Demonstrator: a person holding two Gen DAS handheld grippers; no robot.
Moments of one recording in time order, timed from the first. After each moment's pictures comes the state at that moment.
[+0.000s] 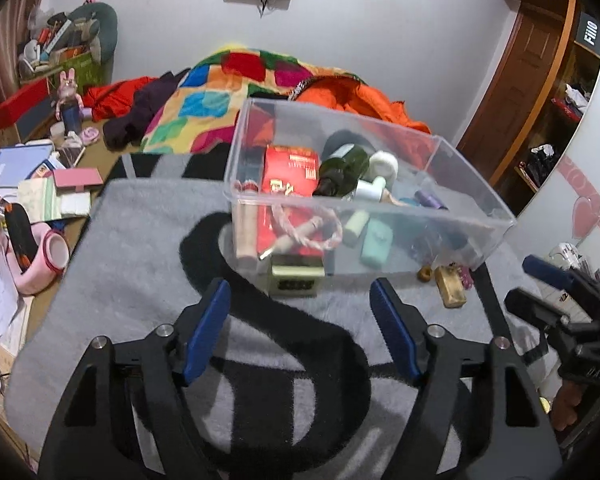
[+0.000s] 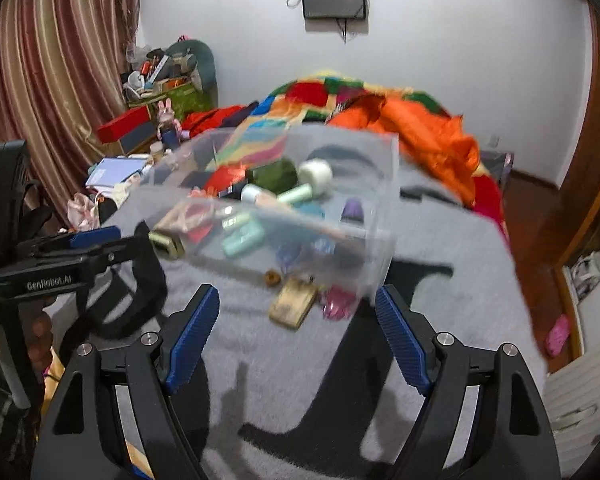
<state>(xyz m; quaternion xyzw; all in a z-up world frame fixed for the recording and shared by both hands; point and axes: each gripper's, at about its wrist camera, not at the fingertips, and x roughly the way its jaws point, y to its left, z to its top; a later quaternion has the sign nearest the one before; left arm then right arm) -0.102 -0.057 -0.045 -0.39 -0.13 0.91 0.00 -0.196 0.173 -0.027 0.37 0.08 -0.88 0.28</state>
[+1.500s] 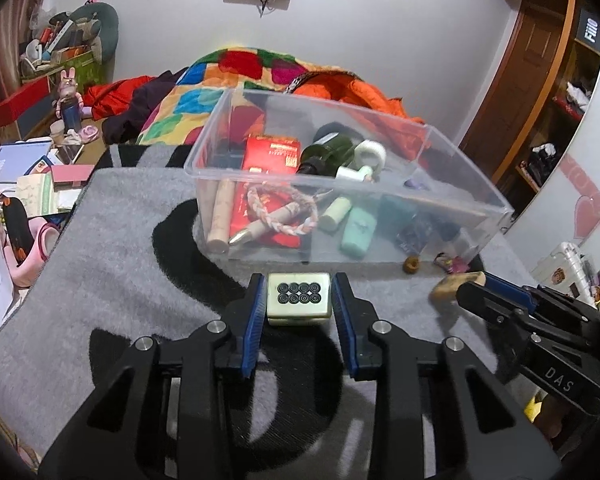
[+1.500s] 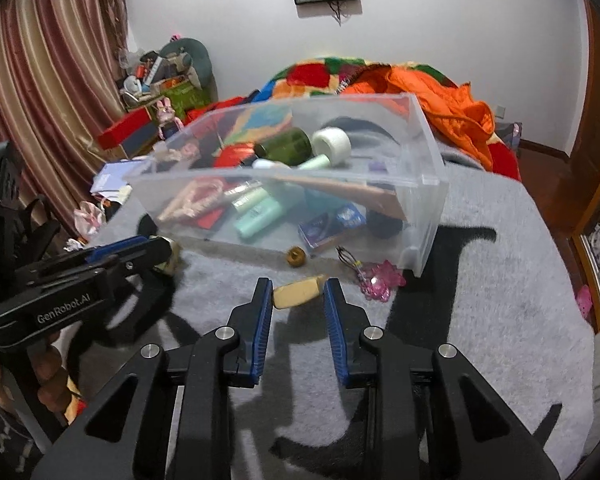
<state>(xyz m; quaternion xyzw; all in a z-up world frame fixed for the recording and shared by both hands) -0.097 -0.032 -0.047 -0.38 -0.13 0.92 0.00 -0.198 0.157 -0.048 0.39 0.04 -0.87 0.29</state>
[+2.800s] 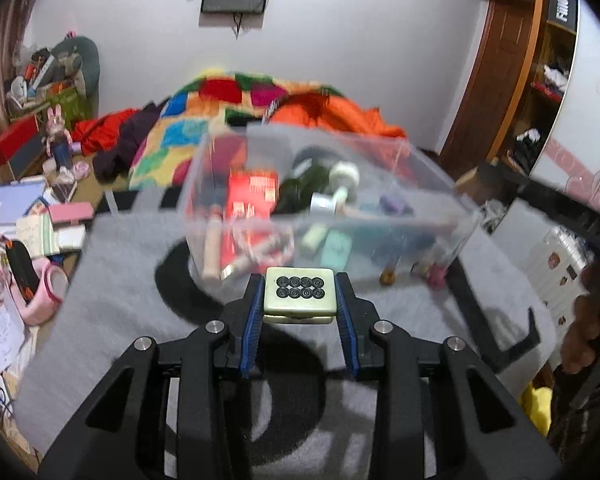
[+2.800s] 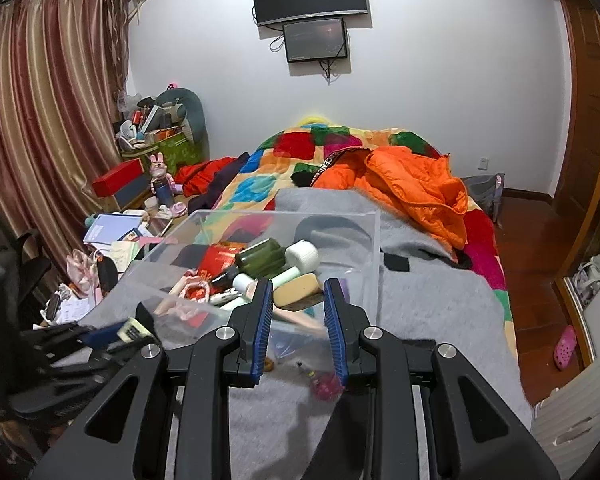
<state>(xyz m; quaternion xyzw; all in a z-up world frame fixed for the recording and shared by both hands) -0.092 -0.024 -0.012 -0.35 -0.08 0.93 0.02 -0.227 0.173 0.025 0.30 0.03 -0.92 0.27</state>
